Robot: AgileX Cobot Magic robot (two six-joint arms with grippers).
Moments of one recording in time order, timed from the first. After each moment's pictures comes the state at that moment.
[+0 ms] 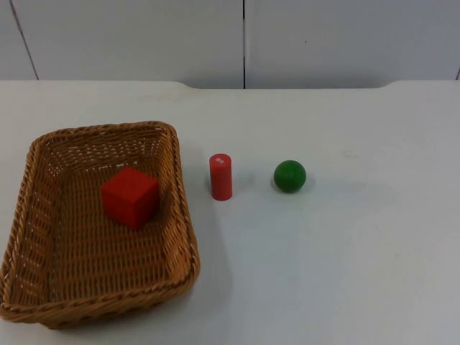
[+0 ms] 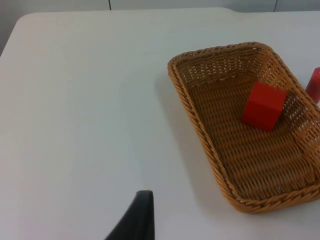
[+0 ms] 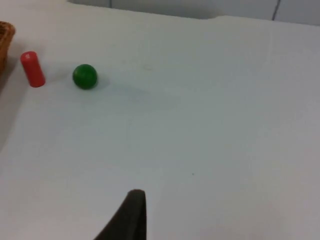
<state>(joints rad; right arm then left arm) 0.18 0.00 -0.52 -0.05 1.09 0.01 -0.05 0.00 -0.50 -0.02 1.09 -0.03</state>
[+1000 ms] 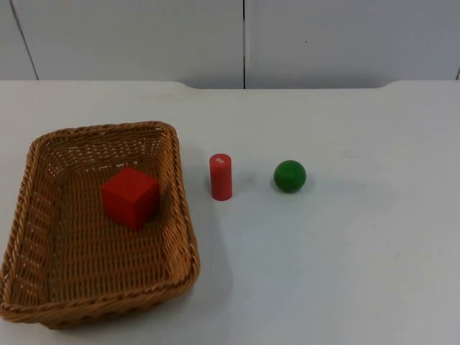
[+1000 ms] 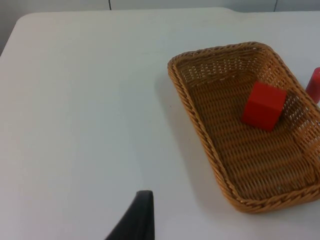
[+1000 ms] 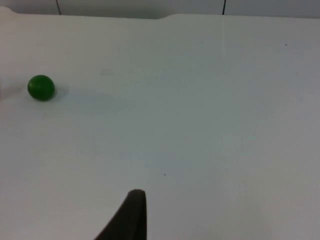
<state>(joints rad) 0.05 0.00 -0.52 -0.05 1.08 0.01 -0.05 0.00 -0.50 -0.02 1.09 -0.03</state>
